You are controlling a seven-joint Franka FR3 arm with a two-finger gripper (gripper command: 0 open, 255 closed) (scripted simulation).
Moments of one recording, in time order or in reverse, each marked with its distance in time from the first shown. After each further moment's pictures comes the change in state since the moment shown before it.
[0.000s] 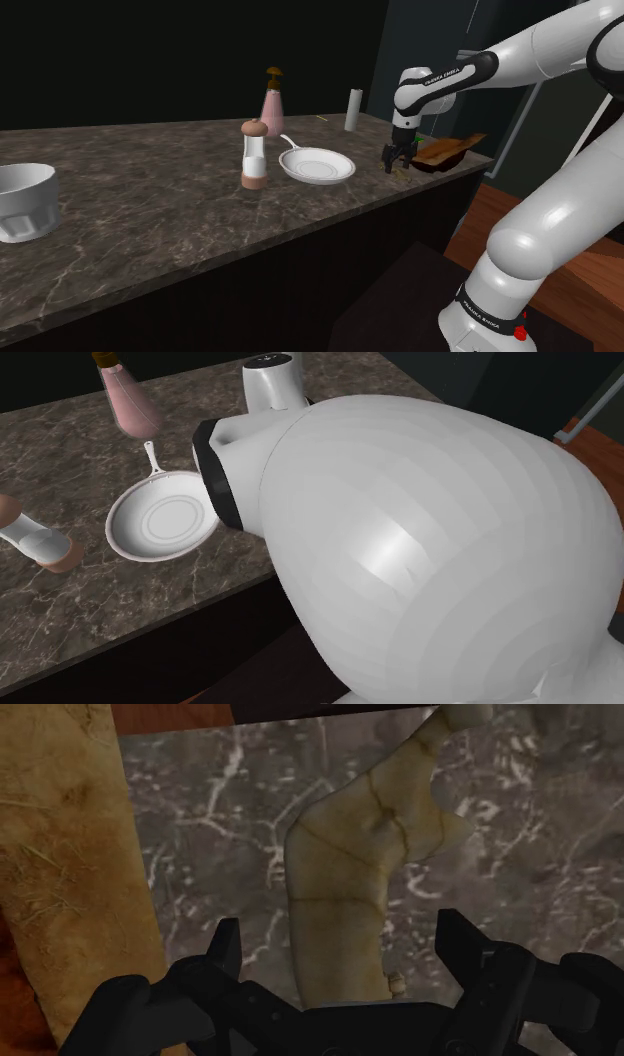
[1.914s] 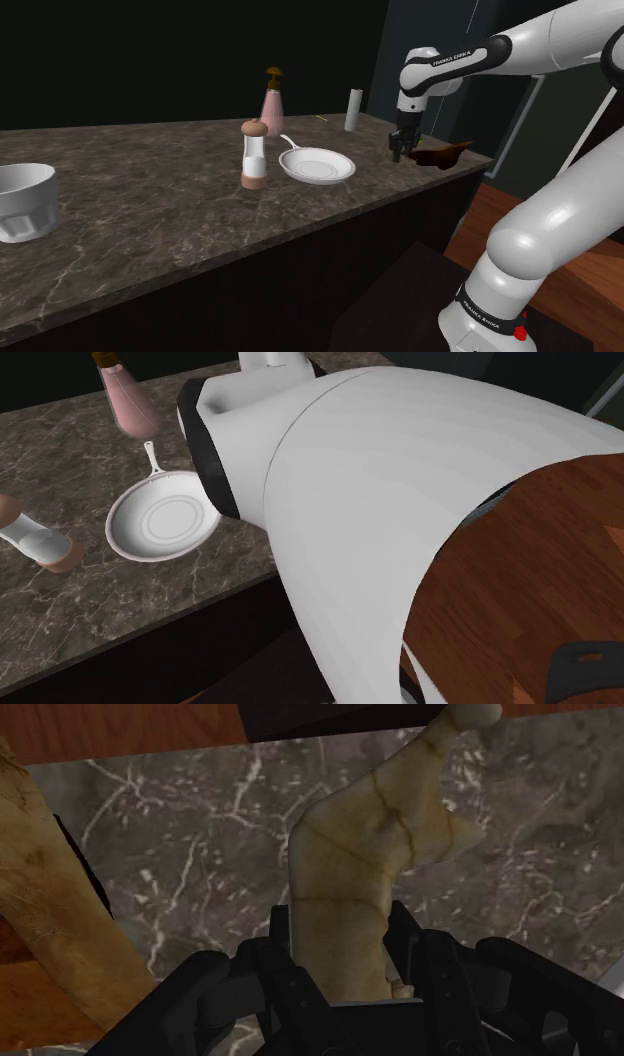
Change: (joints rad) arm -0.003 -0.045 0.013 0.097 0.000 -0.142 -0.004
